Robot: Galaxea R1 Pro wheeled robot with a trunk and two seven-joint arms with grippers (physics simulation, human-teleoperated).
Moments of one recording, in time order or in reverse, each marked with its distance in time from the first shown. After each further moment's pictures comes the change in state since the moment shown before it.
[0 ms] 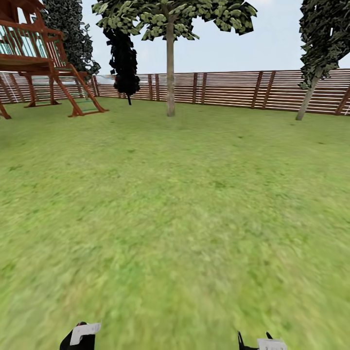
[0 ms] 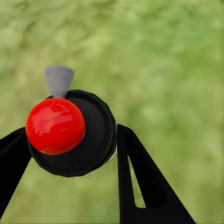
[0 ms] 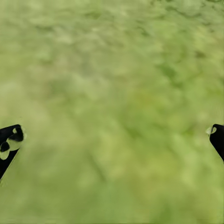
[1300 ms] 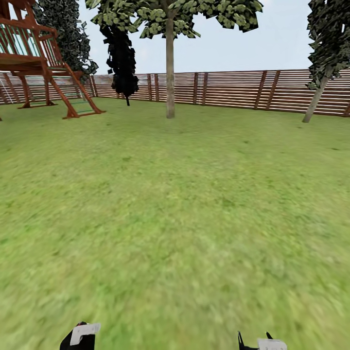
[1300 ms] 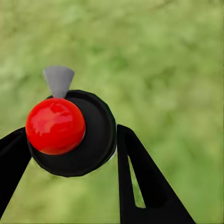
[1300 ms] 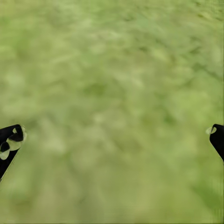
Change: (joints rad) left arm 0.000 0.000 0.000 0.000 0.000 0.000 0.000; right arm 0.001 0.000 0.000 0.000 0.000 0.000 0.000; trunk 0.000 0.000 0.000
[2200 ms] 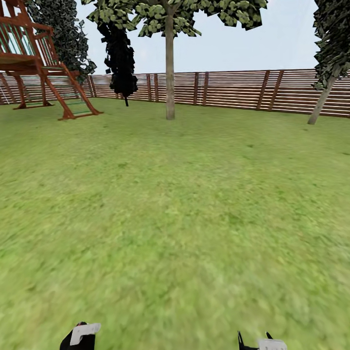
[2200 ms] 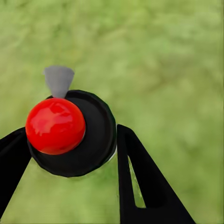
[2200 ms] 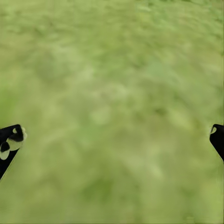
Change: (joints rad) left arm 0.000 0.000 0.000 0.000 0.000 0.000 0.000; right arm -0.001 0.000 0.000 0.000 0.000 0.000 0.000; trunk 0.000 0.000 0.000
